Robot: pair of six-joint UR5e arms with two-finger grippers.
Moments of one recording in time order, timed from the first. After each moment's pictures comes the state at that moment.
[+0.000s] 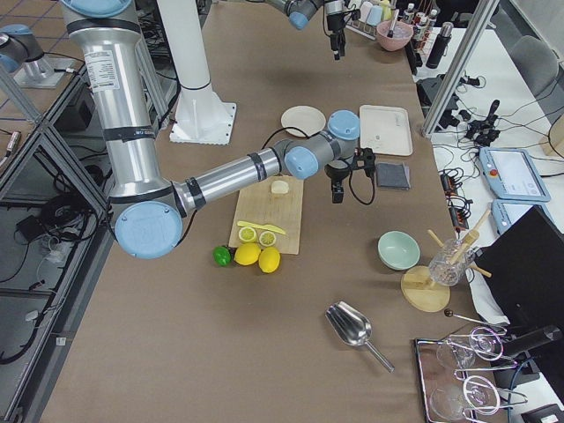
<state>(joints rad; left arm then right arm) -0.93 -2.07 -1.67 -2.14 -2.18 -0.88 1.11 -1.40 1.79 -1.39 2.33 0.67</state>
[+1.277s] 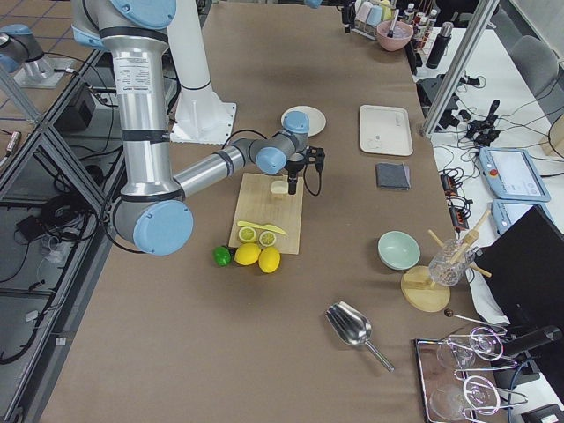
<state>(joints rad) -1.16 -1.94 -1.62 -2.13 -2.33 -0.65 0.72 -1.51 1.90 -1.28 2.09 1.03</state>
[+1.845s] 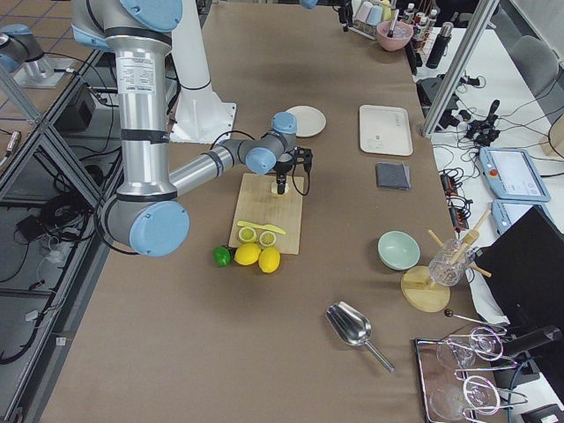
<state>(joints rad) -1.16 -1.84 -1.64 -2.25 -2.28 -0.66 0.64 -1.54 1.93 -1.28 2.05 1.04</state>
